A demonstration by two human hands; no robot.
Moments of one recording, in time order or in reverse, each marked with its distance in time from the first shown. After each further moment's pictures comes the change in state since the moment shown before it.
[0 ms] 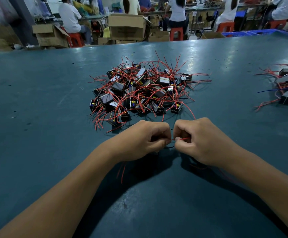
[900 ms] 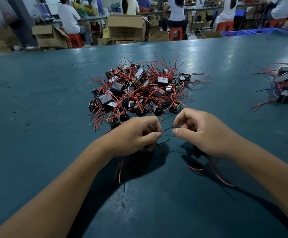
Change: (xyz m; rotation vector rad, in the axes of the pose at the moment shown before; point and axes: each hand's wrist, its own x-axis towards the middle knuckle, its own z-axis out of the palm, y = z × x) left_hand -0.003 -0.014 -0.009 -0.172 -0.053 -0.089; right_hand 0.005 0.013 -0.008 0.381 -0.007 0.214
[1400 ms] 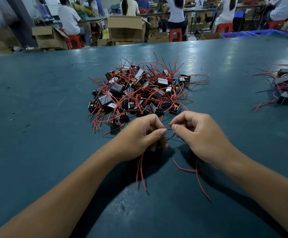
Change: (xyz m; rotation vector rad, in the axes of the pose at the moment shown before) left_hand 0.007 -0.001 0.019 -0.269 0.135 0.010; right_hand -0.003 -0.003 0.024 0.189 0.234 0.026
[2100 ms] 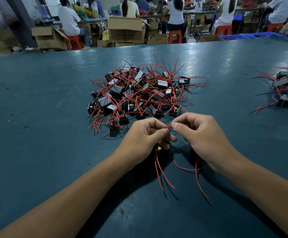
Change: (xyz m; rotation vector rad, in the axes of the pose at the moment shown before) left_hand 0.006 -0.002 0.024 -0.373 0.230 -0.113; right_hand 0.003 0.003 0.000 0.138 0.055 0.016
